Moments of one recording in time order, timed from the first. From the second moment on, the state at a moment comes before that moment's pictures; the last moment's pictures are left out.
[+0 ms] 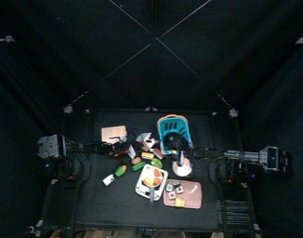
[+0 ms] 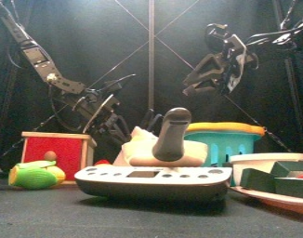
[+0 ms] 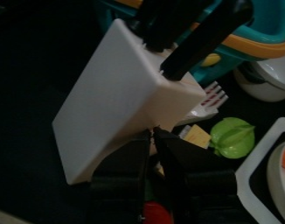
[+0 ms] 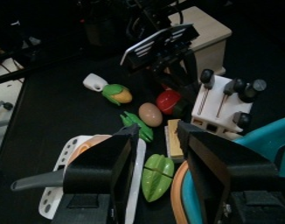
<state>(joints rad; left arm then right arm) 0.31 0.02 0.84 -0.25 -0.36 -0.03 -0.29 -0.42 0.93 -0.60 -0.27 0.73</state>
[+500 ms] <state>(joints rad) 0.41 -0.01 0.84 -0.28 -0.35 -0.03 -0.29 -0.42 0.93 -0.60 -0.27 0.73</state>
